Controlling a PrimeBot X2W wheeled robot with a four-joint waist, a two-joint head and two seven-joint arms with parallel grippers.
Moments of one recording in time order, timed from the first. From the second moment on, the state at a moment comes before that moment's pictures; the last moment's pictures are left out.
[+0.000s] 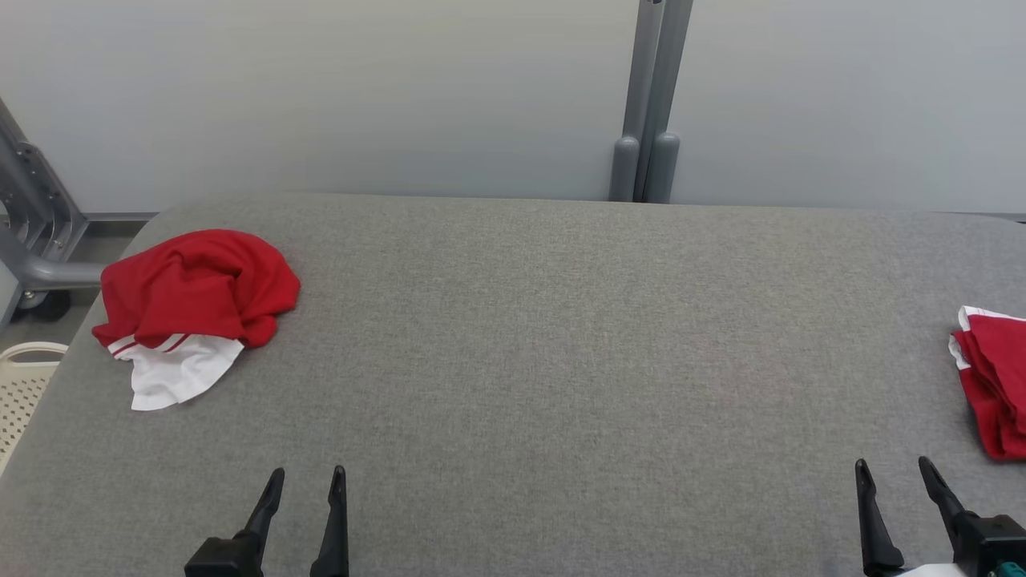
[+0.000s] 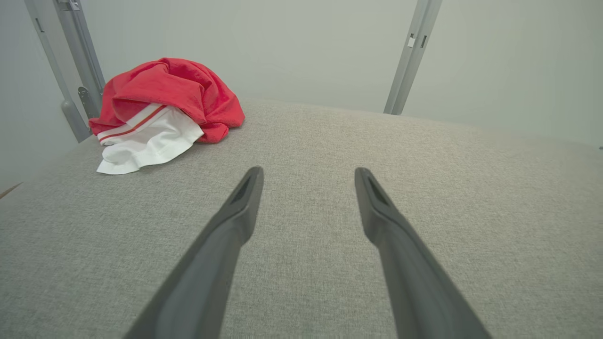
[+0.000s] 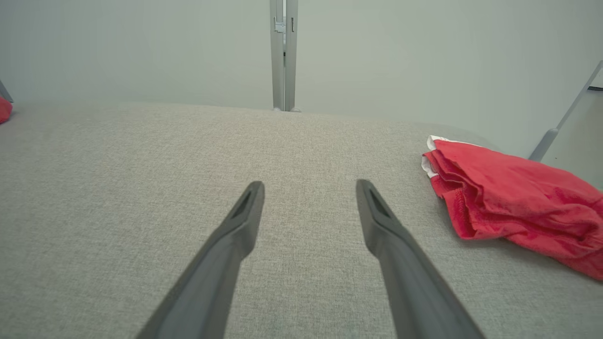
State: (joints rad) left arm 0.11 0.09 -0.13 0.24 -0.24 -0.08 -0.26; right arm 0.18 -0.08 -0.15 0.18 0.04 0.13 -0.26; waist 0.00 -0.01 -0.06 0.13
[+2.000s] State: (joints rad) left arm 0.19 0.05 -0.02 0.15 -0.28 -0.05 -0.26; right arm 0.01 -0.10 0.09 0.22 0.06 0.13 -0.26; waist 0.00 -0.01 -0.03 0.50
